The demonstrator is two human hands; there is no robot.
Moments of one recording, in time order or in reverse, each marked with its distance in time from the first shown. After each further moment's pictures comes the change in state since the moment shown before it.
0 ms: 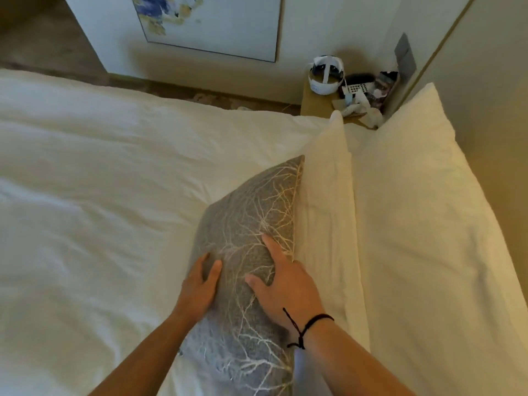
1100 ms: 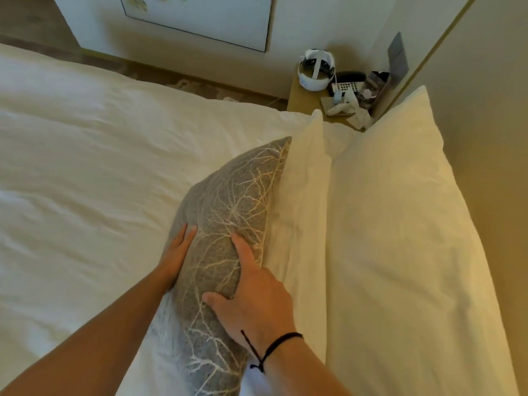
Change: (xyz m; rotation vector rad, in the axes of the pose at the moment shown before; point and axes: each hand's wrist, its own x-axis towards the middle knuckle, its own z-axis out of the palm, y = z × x) left_hand 0.106 0.024 0.029 -0.301 -0.166 -0.083; right_hand 0.030 0.008 -0.008 -0.019 0.019 -0.023
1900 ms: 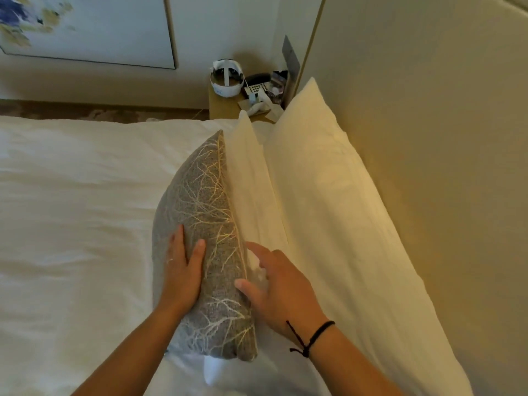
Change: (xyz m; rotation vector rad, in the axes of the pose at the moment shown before) left_hand -0.110 0.050 0.095 0.236 0.000 0.406; right_hand -0.087 0.071 -0.057 -0.006 0.220 0.034
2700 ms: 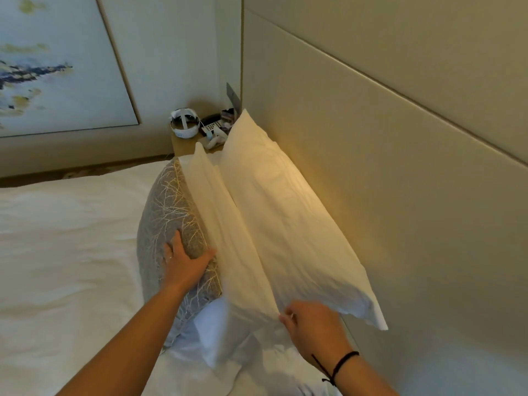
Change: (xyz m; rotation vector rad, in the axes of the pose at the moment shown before) left_hand -0.075 0.050 0.009 0.287 -0.138 -0.033; right_hand -0.211 0.049 -0.008 -0.191 0.058 0.301
